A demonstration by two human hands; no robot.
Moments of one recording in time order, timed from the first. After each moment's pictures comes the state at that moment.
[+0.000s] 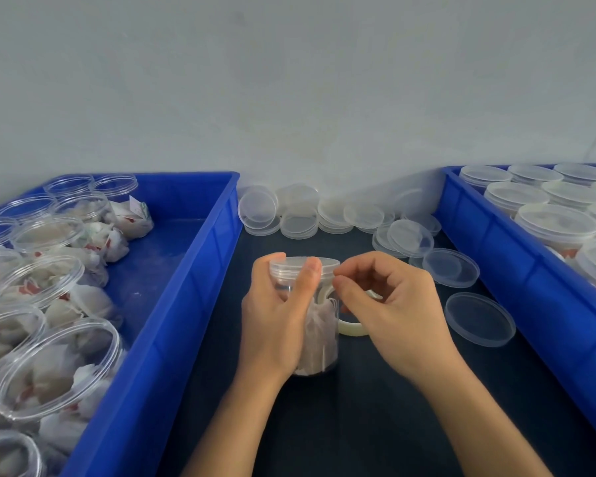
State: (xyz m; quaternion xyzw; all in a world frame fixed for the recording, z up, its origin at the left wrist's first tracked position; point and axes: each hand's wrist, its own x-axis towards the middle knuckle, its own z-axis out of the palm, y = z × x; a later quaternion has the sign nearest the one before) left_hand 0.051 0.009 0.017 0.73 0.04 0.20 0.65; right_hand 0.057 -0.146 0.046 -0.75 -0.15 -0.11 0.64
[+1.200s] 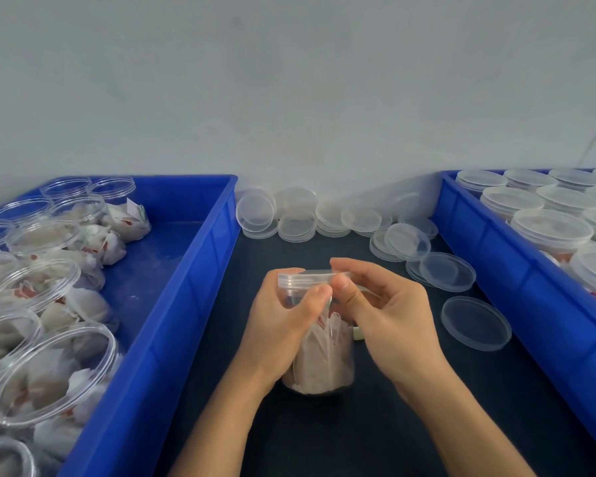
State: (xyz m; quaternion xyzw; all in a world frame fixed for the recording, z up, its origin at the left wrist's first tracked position) left_hand 0.058 0.017 0.008 0.72 0.01 0.09 0.68; right_hand 0.060 -0.143 0.031 -0.69 -0.13 -0.07 0.71
